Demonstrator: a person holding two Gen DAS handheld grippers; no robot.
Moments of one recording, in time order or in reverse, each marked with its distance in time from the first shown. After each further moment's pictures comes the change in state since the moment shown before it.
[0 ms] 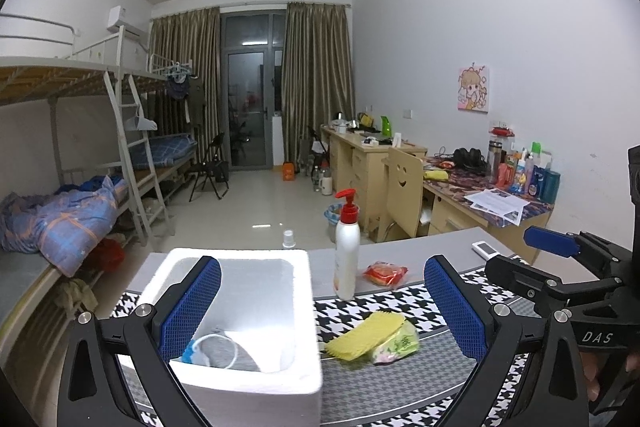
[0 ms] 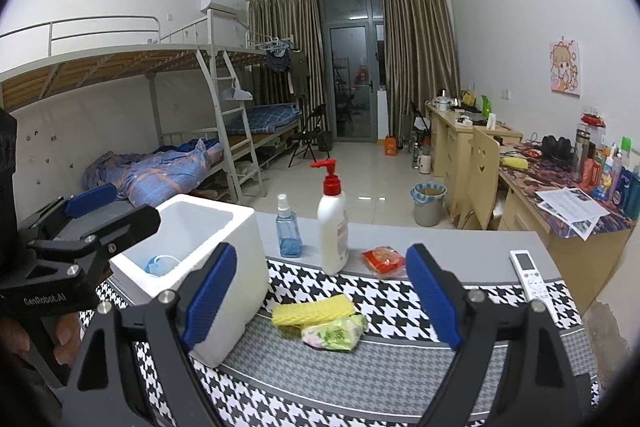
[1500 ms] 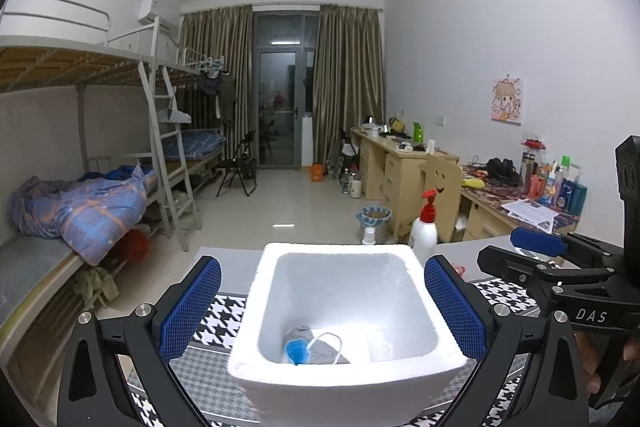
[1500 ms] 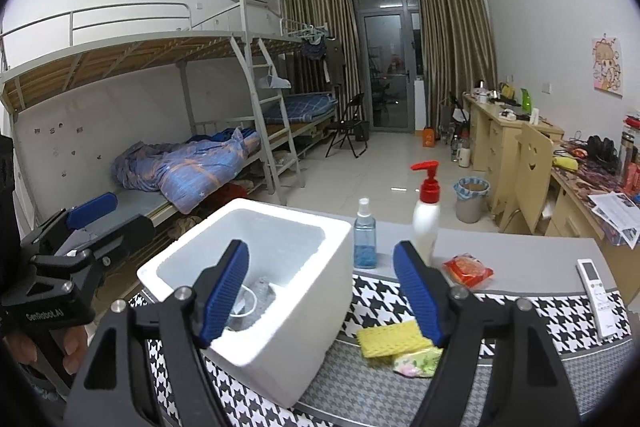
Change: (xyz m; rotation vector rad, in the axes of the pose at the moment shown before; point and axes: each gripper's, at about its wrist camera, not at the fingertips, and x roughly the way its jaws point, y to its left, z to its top) left arm -0.014 0.098 -0.010 -0.051 -0.012 0.078; right arm 0.055 0.085 0.020 -0.013 0.043 0.117
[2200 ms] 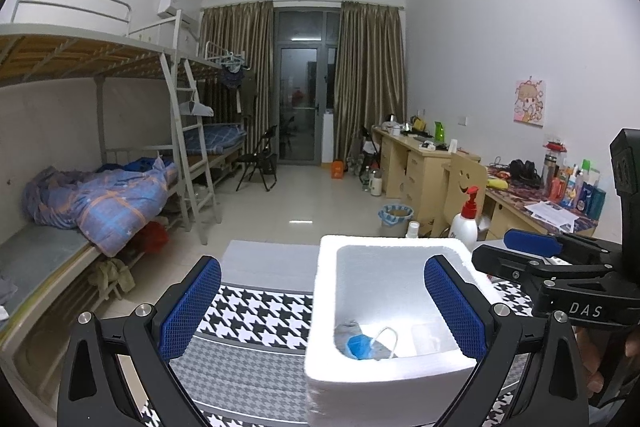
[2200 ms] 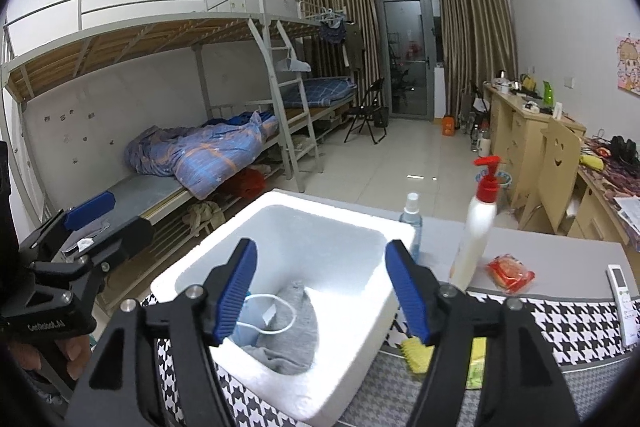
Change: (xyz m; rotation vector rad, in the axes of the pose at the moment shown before) left arm 0.001 0.043 -0.008 -0.027 0.010 0.069; right arm 0.036 0.035 0.008 -0.017 0.059 0.062
